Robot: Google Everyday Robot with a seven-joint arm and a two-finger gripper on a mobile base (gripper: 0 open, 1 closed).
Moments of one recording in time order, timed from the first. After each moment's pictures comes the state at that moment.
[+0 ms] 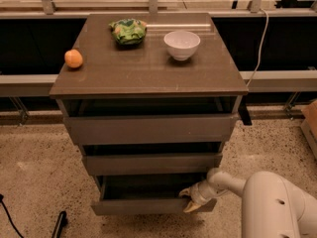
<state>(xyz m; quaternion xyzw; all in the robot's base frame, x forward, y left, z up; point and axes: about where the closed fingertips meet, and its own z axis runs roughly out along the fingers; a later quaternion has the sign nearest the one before) 0.551 -0.154 0.167 -0.77 0.57 0.15 0.22</state>
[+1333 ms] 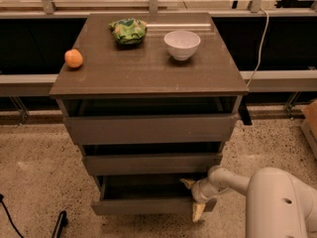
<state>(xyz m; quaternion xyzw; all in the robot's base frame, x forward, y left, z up) 0.550 -0.156 0.187 -0.77 0.58 0.15 0.22</state>
